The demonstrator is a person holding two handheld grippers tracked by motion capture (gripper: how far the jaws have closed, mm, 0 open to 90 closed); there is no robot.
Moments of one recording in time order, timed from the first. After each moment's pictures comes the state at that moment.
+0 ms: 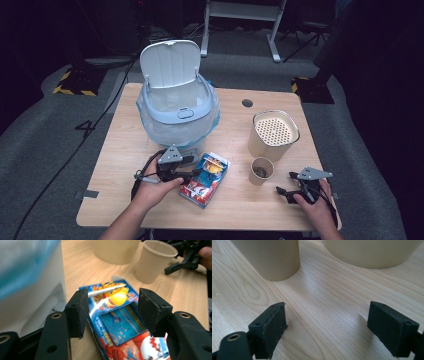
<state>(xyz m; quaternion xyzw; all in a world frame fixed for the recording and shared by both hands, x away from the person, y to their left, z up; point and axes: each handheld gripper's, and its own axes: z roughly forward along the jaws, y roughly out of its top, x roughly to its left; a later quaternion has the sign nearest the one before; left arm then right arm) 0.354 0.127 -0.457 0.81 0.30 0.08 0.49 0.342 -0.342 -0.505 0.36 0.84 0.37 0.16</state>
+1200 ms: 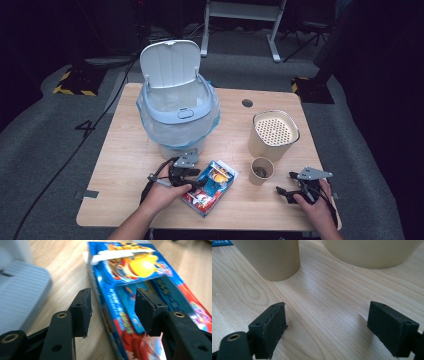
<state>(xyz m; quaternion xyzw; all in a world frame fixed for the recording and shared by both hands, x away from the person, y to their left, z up) 0.359 0.102 -0.491 0.85 0.31 0.02 0.42 0.342 -0.342 -0.505 0.36 0.84 0.37 0.16</state>
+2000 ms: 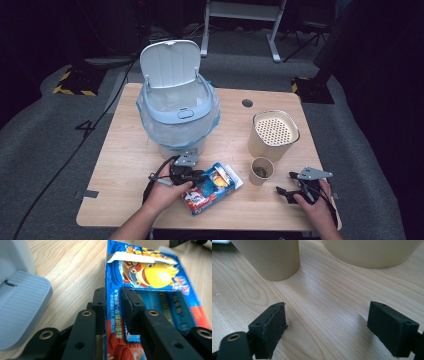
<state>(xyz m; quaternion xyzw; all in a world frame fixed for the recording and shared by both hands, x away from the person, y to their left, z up) 0.356 0.100 -0.479 0.85 0.31 0.02 0.44 0.342 -0.342 -0.505 0.36 0.84 0.37 0.16</state>
